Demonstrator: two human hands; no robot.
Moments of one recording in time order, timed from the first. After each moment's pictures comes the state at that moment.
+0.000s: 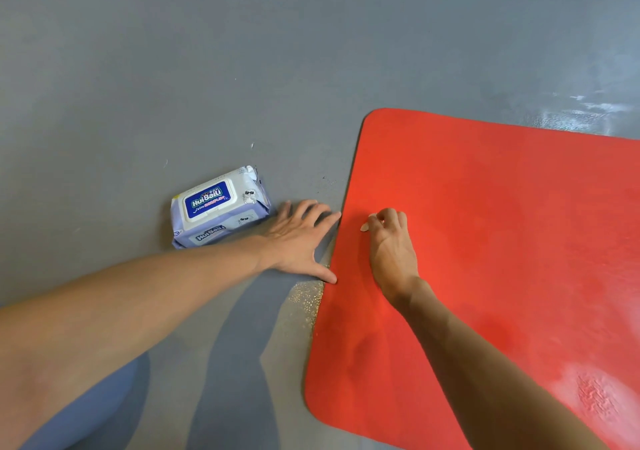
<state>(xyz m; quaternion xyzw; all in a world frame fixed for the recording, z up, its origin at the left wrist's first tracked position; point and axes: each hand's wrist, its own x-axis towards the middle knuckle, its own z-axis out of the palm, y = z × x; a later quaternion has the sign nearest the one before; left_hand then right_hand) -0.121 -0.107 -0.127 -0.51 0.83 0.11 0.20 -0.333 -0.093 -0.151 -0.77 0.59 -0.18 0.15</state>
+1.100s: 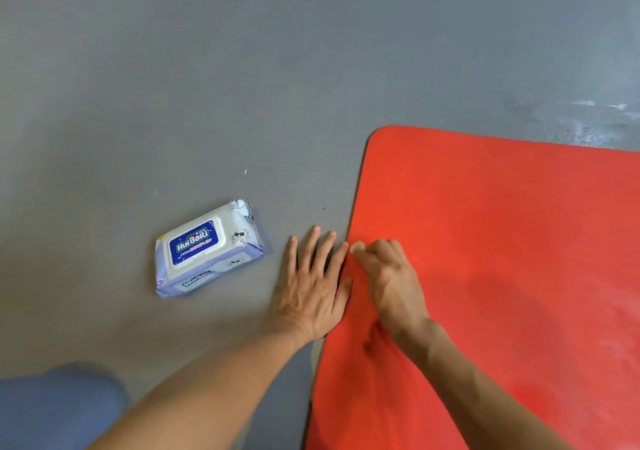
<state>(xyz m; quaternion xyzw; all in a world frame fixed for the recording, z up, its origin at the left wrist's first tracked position) -0.161 -0.088 -0.185 -0.63 0.78 0.01 -0.02 -0.331 -0.118 -0.156 -0.79 0.53 -0.25 0.19</state>
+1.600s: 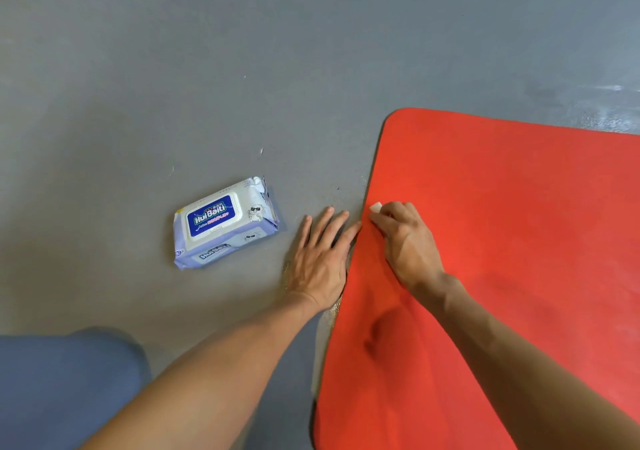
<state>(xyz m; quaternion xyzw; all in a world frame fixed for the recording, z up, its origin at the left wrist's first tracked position) -0.153 -0.090 -0.192 -0.63 0.76 0.04 -0.13 -0.335 -0.153 -0.167 -0.82 0.50 -0.24 0.15</state>
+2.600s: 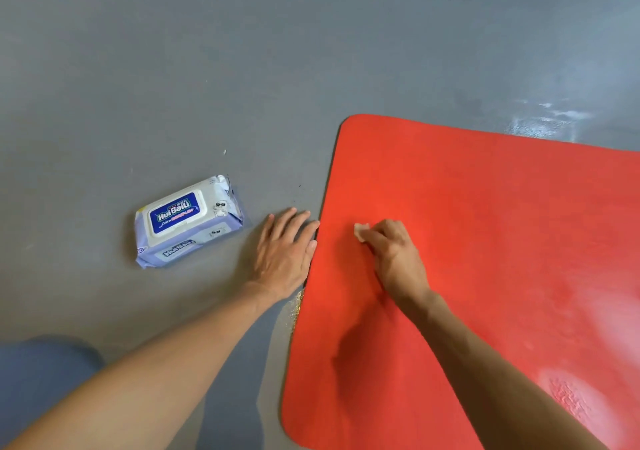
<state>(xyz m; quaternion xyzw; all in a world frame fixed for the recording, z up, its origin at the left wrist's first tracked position) -0.146 -0.087 -0.190 -0.63 0.77 0.03 -0.13 -0.382 -0.102 -0.156 -0.78 0.54 -0.27 0.18</state>
